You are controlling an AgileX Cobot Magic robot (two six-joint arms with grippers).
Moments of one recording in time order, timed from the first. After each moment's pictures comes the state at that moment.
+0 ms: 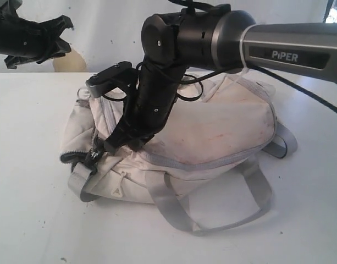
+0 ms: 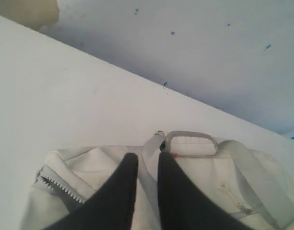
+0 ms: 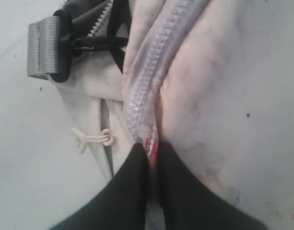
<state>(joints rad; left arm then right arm) -0.08 1.92 -1.46 -1.07 0.38 0.55 0.74 2.02 -1.69 0.16 0.99 -0.32</state>
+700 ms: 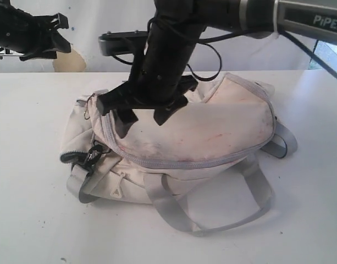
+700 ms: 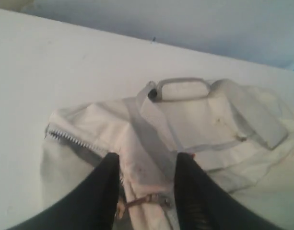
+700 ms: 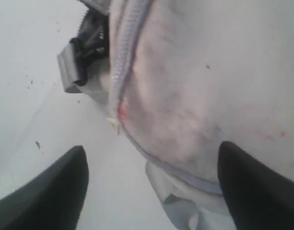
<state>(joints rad) -0.08 1.79 -1.46 -0.73 0.63 0.38 0.71 1.94 -1.77 0.20 1.16 0.01</state>
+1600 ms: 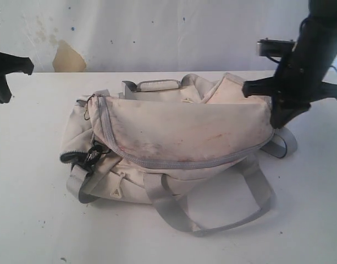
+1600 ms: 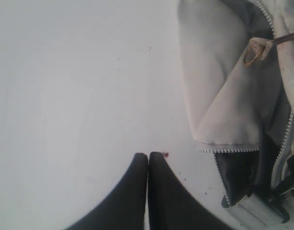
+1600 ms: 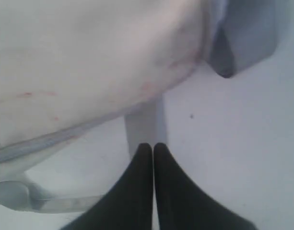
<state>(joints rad) -0.08 1.70 -1.46 -0.07 1.09 -0.02 0.17 1.84 -1.52 0.12 1.22 0.02</state>
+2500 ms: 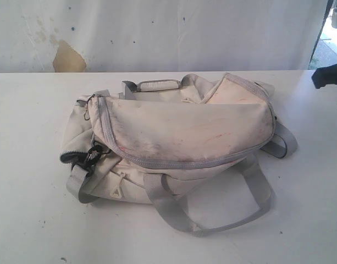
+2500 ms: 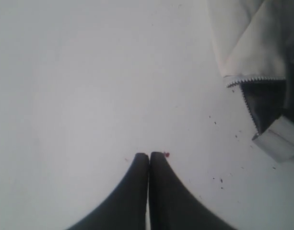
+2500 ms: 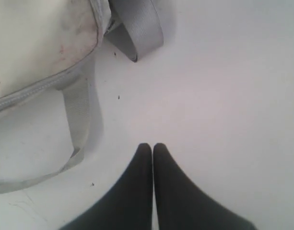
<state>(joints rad) -0.08 1.24 -1.04 0.04 0.99 -0.02 0.02 1.46 -1.29 0.02 1.14 -0.07</state>
